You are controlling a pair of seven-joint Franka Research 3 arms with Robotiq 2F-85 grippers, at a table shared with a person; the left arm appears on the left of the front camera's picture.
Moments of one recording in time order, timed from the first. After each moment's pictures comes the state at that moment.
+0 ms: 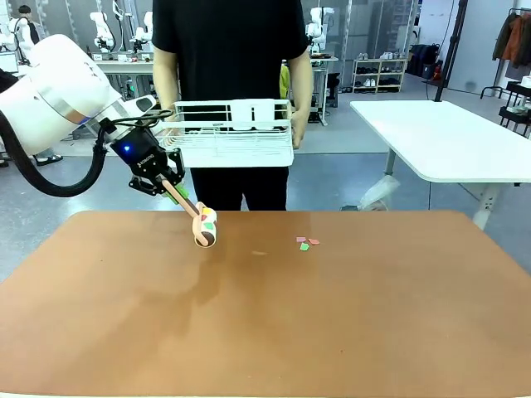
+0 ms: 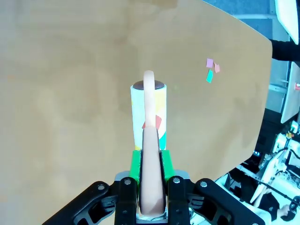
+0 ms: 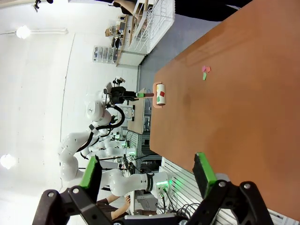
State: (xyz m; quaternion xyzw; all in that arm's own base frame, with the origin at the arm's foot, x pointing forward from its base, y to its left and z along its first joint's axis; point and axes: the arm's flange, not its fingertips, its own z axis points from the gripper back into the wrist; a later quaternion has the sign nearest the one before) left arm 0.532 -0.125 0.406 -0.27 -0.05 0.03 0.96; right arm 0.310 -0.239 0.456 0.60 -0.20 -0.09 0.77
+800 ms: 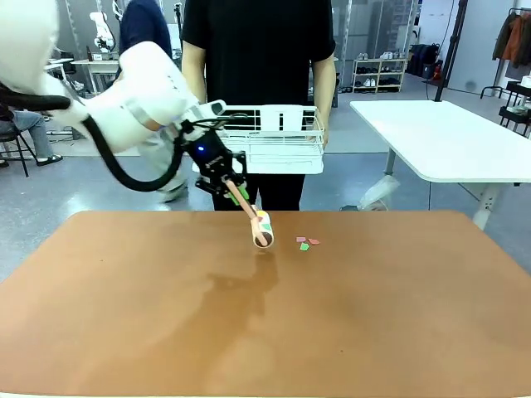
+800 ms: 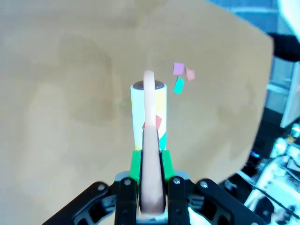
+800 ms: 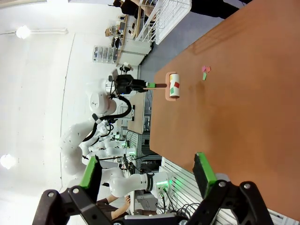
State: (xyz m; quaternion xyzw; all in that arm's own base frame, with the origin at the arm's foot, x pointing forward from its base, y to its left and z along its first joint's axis) left arm 0.577 -0.268 0.389 -0.26 -0.02 0.04 0.96; right arm 0.310 -0.238 0.456 0.60 -0.20 -0.09 0.77
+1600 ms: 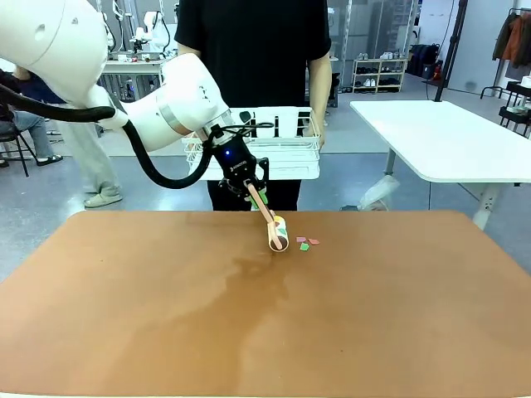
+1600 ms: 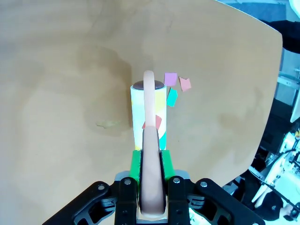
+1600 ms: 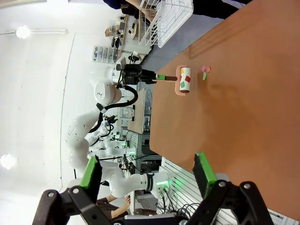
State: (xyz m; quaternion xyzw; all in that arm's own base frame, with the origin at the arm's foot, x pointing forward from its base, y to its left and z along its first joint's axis) left arm 0.613 -0.313 0.371 -0.24 0.01 0.01 0.97; right arm 0.310 -0.239 0.456 0.60 -0.20 -0.09 0.77
